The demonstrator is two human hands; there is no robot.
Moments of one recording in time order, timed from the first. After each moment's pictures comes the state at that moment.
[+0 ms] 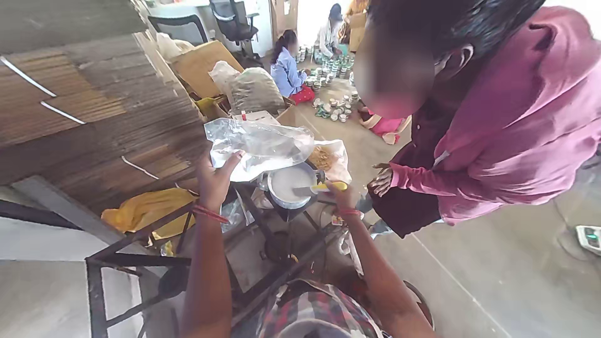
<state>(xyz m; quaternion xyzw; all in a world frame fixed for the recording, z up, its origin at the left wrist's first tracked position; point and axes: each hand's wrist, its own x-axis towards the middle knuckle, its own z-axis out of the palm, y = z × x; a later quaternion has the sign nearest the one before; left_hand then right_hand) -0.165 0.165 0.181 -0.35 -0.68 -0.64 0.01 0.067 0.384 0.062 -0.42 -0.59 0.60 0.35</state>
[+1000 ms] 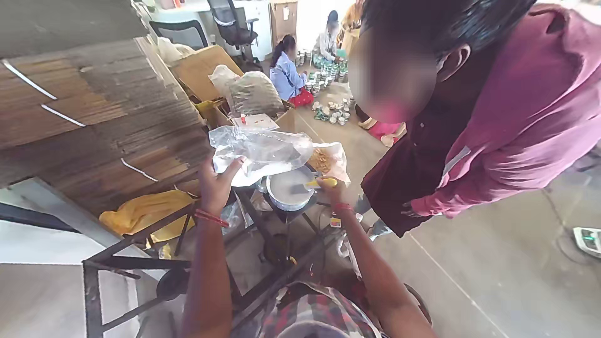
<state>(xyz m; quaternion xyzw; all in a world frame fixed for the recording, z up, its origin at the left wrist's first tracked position) -0.162 0.166 0.179 -0.33 -0.71 -0.62 0.01 0.049 0.389 0.076 -0.40 -0.64 0.57 0.32</state>
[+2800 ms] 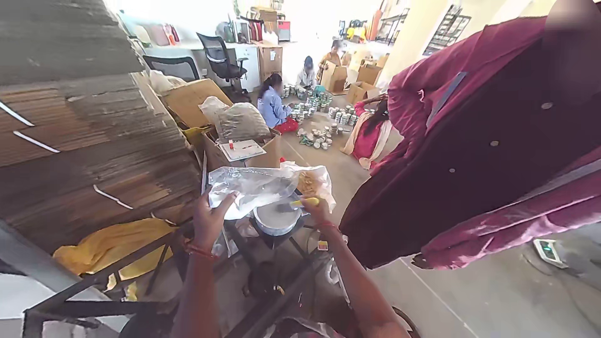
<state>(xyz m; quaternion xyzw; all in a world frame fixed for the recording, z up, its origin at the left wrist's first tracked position) -0.149 0.168 0.165 -0.30 -0.73 -0.61 0.00 0.041 0.395 0.088 -0.37 -0.67 0.57 0.30</state>
